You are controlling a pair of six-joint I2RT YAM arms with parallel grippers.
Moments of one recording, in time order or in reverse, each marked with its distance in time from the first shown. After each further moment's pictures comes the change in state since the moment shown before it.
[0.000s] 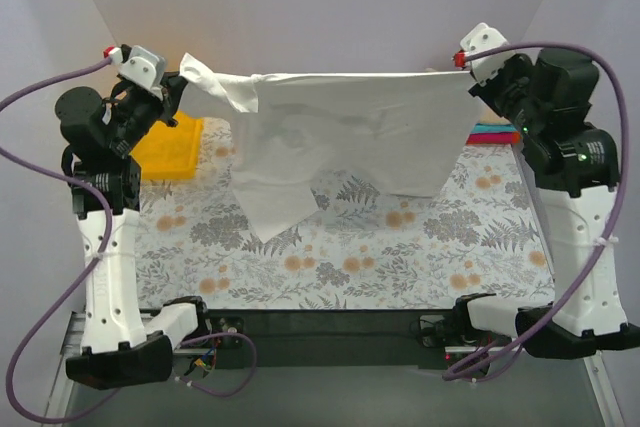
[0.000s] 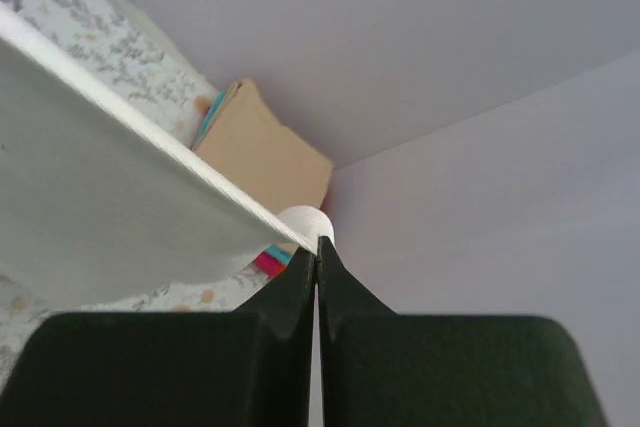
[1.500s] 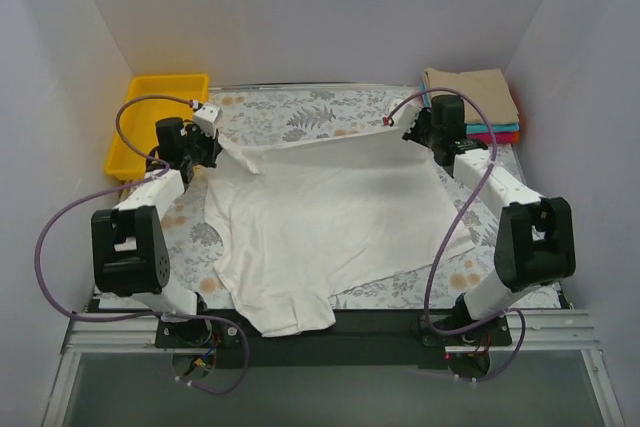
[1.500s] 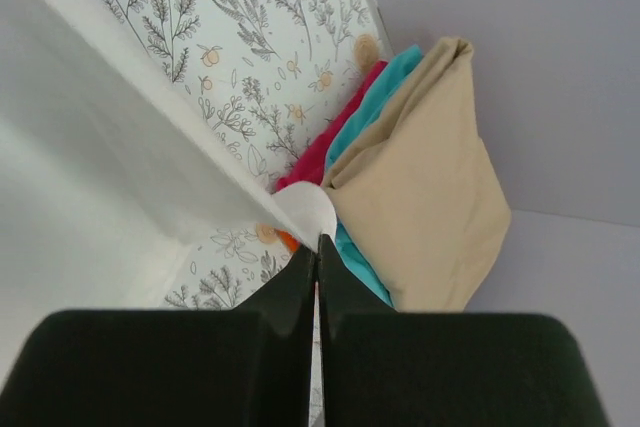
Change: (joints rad) left arm -0.043 0.379 -0.533 0.323 -0.211 0.089; right arm 0.015 0.280 -0.721 0.726 -0.055 -0.214
